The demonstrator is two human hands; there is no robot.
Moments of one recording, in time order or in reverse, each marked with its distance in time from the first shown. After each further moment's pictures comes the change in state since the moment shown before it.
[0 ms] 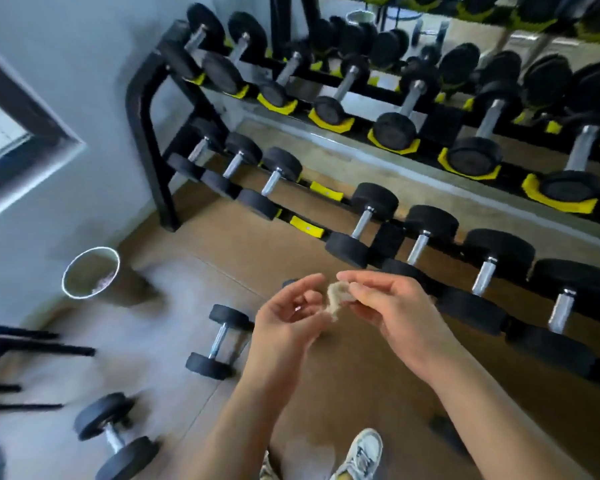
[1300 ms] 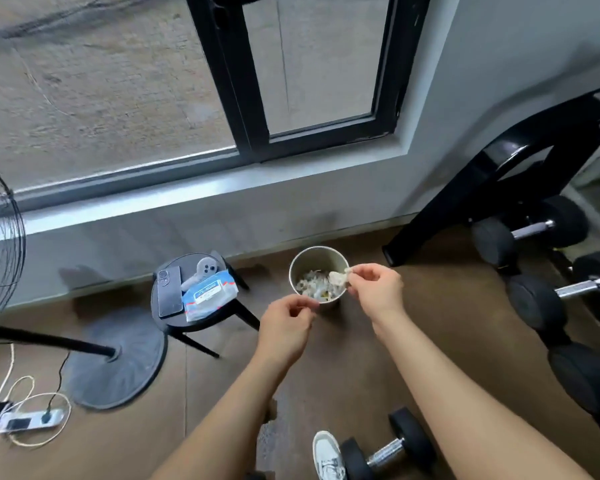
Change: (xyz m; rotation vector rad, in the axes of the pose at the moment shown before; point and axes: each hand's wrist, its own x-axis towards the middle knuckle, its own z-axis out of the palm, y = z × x) left_hand 0.202 0.177 -0.705 0.259 0.836 -0.140; right_hand 0.397 0.021 0.782 -0.289 -0.267 0.061
